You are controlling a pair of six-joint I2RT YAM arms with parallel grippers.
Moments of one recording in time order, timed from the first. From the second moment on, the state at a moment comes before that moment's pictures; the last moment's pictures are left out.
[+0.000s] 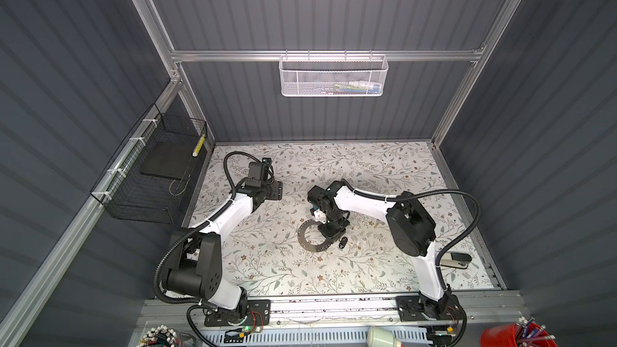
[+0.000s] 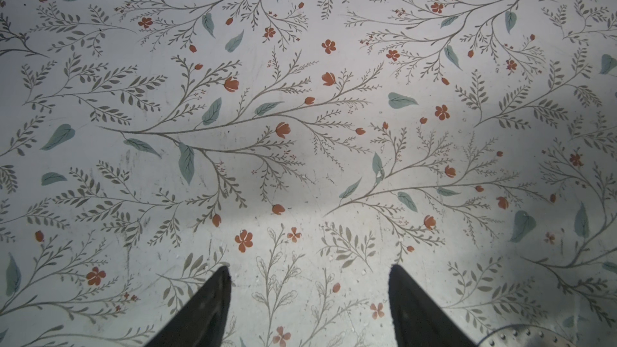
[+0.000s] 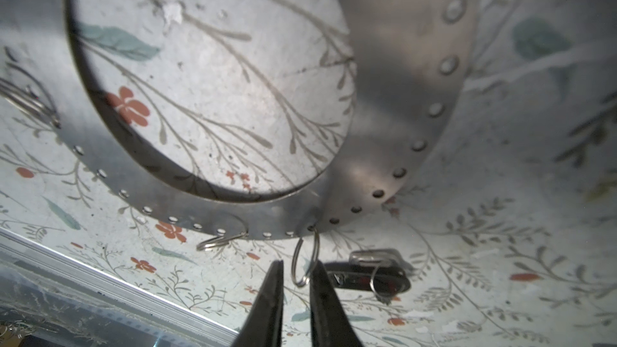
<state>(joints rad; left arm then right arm) -0.26 1.52 1.00 -0.31 -0.03 -0.08 0.87 2.13 1.62 -1.19 -0.17 0.14</state>
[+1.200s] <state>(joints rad) -0.26 1.23 0.88 -0.13 0.11 -0.02 0.84 1.54 1.19 -0.63 -0.01 -0.22</state>
